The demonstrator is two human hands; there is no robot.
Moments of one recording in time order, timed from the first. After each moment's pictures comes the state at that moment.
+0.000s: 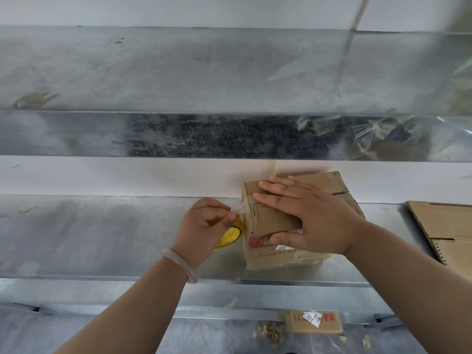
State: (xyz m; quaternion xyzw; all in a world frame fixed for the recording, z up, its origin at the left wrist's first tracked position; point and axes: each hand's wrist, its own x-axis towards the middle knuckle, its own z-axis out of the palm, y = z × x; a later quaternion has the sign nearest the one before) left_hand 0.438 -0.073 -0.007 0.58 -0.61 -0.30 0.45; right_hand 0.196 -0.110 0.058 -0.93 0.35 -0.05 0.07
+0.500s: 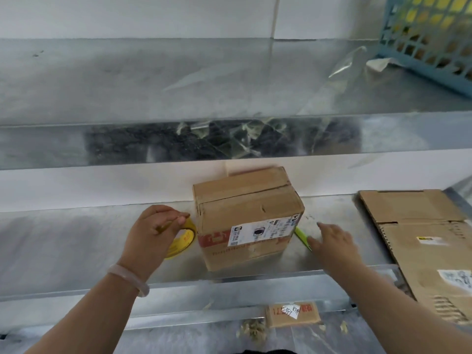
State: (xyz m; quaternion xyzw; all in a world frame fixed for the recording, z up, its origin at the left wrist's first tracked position) left_hand 0.429 -0.061 0.006 0.62 -0.64 -0.22 0.40; right_hand 0.074 -0.071 -0.041 -0.58 0.79 0.00 0.19
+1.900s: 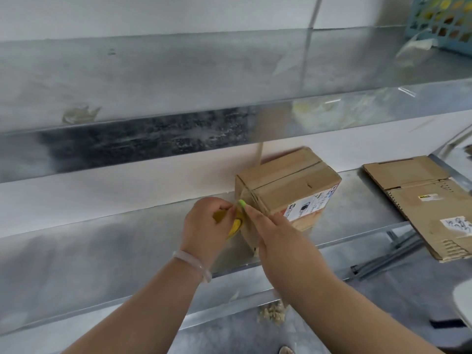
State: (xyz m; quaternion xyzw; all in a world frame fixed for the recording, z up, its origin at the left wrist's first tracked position) left_hand 0.451 -0.061 0.014 0.57 -0.70 -0.24 0.35; right_hand 0.308 0.018 0.067 -0.70 0.68 -0.10 0.18
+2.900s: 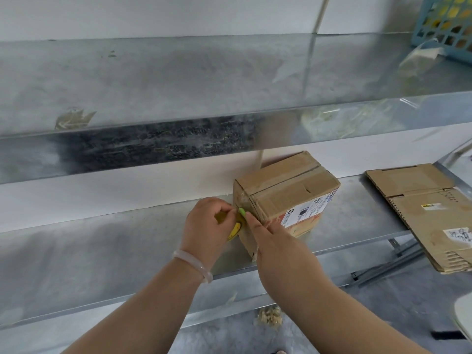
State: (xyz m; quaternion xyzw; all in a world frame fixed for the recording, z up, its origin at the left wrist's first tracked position) left_hand 0.445 -0.065 0.011 0.58 -0.70 -0.22 0.36; right_hand 0.306 0.013 0.068 -0.72 0.67 0.00 0.18
